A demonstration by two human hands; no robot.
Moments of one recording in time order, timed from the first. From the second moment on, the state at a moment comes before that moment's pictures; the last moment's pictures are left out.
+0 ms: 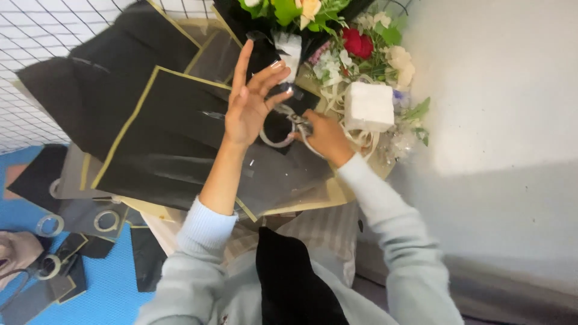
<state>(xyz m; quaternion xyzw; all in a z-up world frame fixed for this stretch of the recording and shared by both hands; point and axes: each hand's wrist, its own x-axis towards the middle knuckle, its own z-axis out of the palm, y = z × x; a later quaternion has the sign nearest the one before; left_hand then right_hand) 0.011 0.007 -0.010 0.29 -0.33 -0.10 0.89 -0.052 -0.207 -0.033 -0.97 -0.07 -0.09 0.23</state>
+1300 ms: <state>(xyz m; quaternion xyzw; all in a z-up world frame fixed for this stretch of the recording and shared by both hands) 0.059 0.044 -0.057 0.09 -0.26 0.05 0.96 -0.104 -0.079 -0.039 -0.79 -0.18 0.07 0.58</state>
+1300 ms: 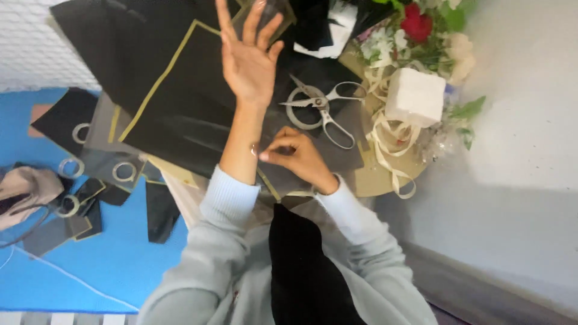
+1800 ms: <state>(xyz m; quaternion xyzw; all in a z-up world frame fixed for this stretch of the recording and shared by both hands) 0.050 0.041 -0.047 0.18 -0.25 0.05 0.95 -0.101 -0.060 -0.057 -0.79 -0.07 0.03 0.61</state>
